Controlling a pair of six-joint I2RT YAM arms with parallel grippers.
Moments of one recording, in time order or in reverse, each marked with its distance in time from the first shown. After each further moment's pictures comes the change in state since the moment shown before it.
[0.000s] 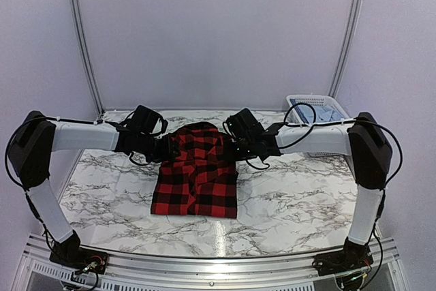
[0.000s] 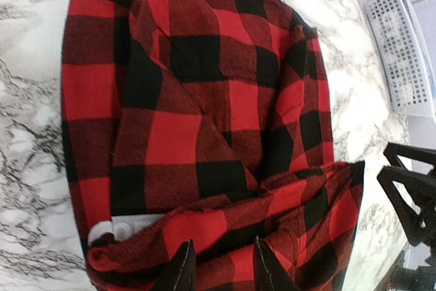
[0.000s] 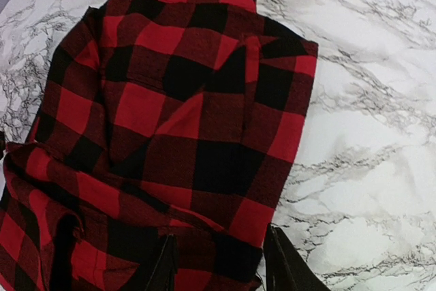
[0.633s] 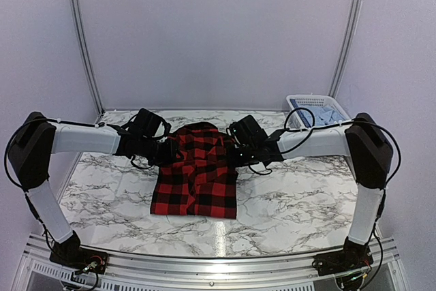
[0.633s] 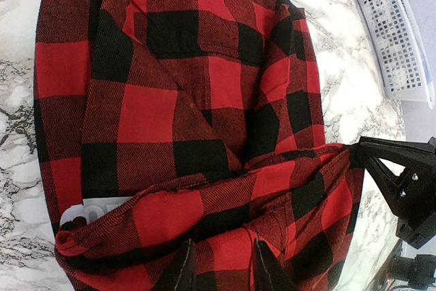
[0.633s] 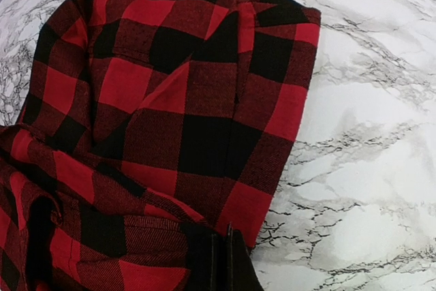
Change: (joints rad) left arm -0.028 -0.005 -0.017 0.014 0.009 -0.010; right arm -0.019 -0.002 -0.077 0.077 -0.058 0.019
